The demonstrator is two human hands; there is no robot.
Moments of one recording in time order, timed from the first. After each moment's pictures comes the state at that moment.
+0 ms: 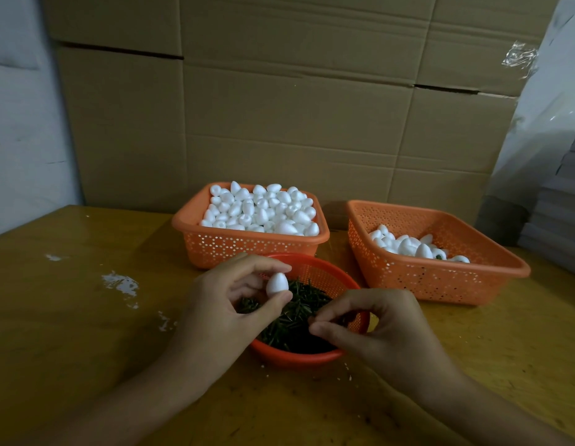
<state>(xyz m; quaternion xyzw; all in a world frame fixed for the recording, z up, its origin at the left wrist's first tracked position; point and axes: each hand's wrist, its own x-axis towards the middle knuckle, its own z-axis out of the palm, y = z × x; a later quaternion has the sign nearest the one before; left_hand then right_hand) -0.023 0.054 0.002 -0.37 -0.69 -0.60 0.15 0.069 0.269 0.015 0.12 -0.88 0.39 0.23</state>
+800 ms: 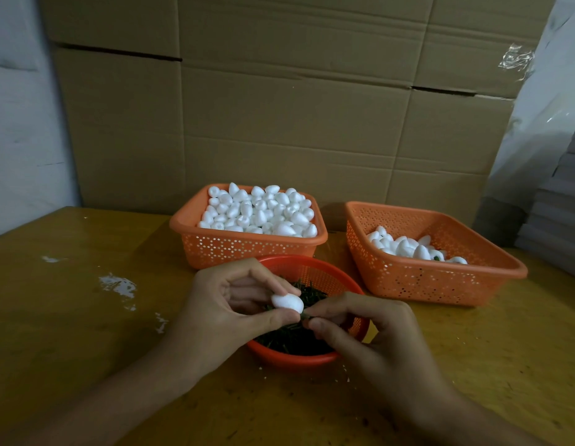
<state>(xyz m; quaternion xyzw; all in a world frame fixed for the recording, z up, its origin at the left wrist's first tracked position) -0.024 0.051 0.012 -0.42 -0.64 -0.64 0.05 0.071 0.263 0.004 0.15 -0.87 0.38 0.28</state>
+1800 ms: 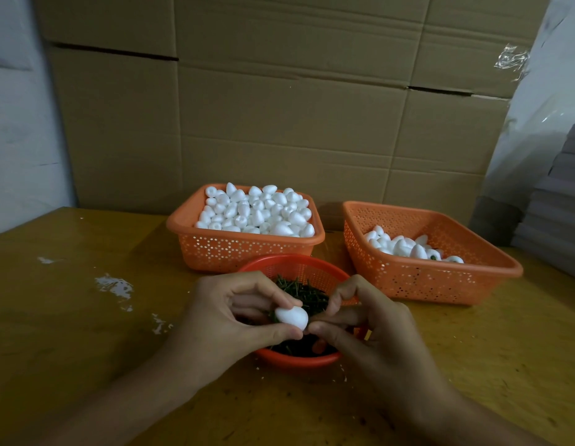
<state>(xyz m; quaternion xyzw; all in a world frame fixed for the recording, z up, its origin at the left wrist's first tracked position) -0.018 0.052 0.008 -0.42 -0.65 -0.63 0.04 0.074 0.260 0.003 0.16 -0.85 0.43 0.26</state>
